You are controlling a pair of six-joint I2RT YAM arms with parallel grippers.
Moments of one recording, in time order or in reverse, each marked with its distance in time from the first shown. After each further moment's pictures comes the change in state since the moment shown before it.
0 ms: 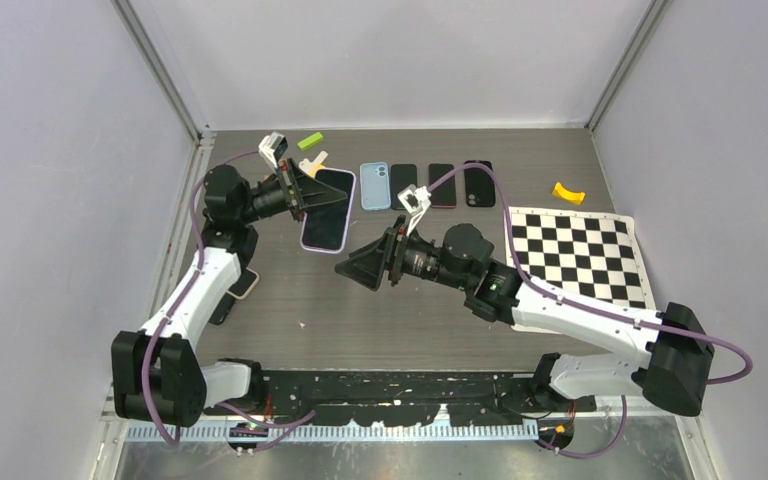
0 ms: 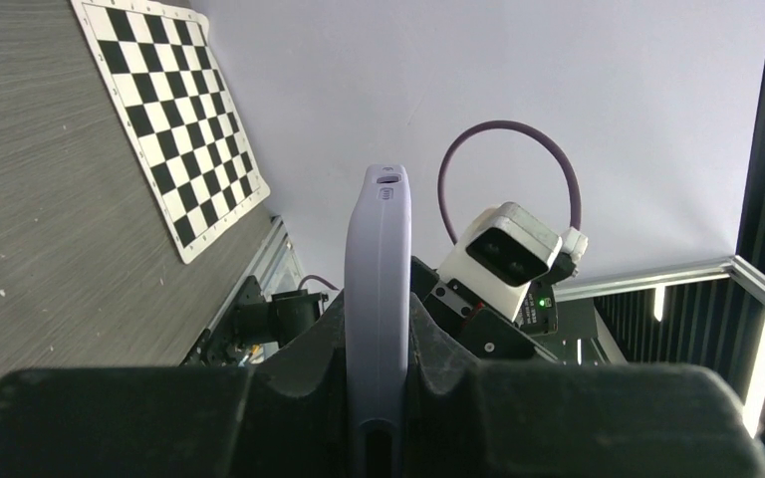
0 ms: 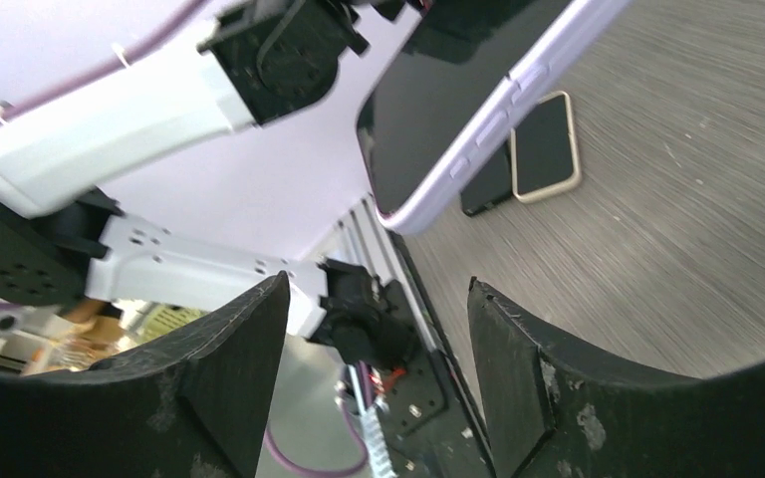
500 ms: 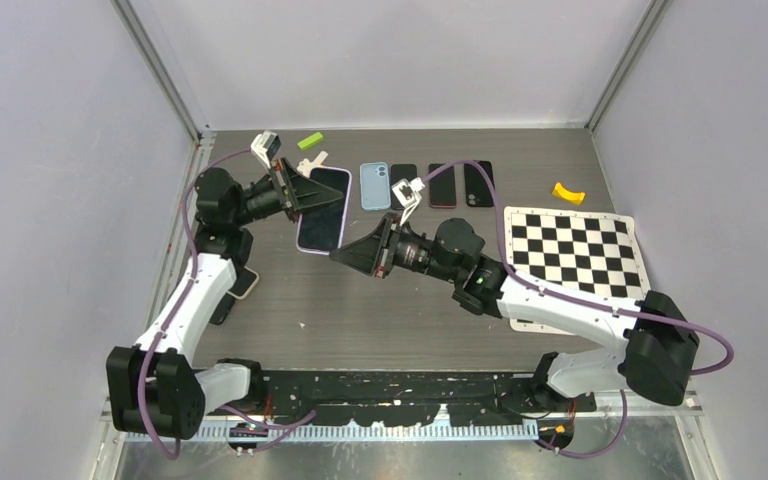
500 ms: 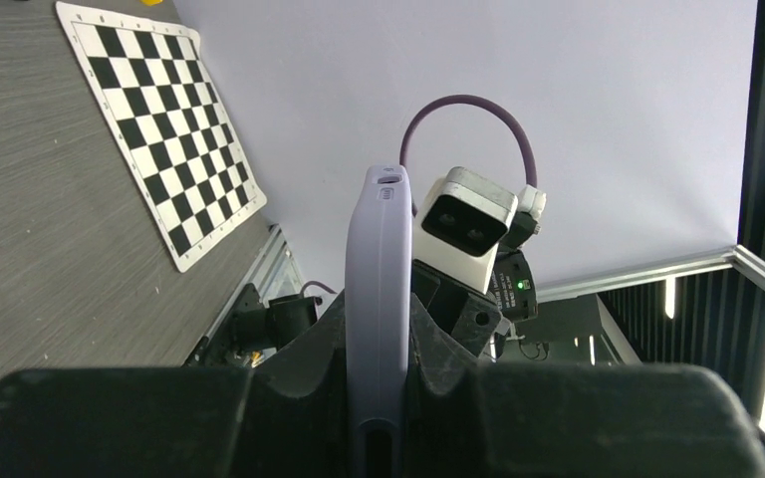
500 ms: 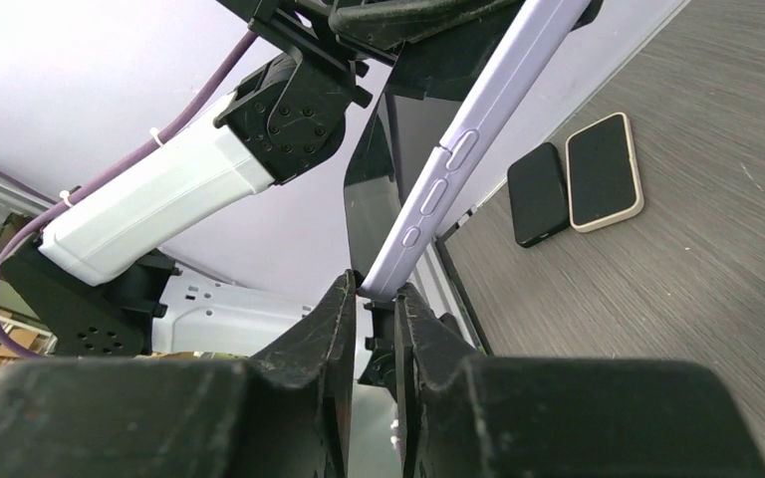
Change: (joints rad) left arm 0.000 -0.053 0.000 -0.011 -0.003 -0.002; right arm -0.018 0.094 0.017 0.155 -0.028 0.142
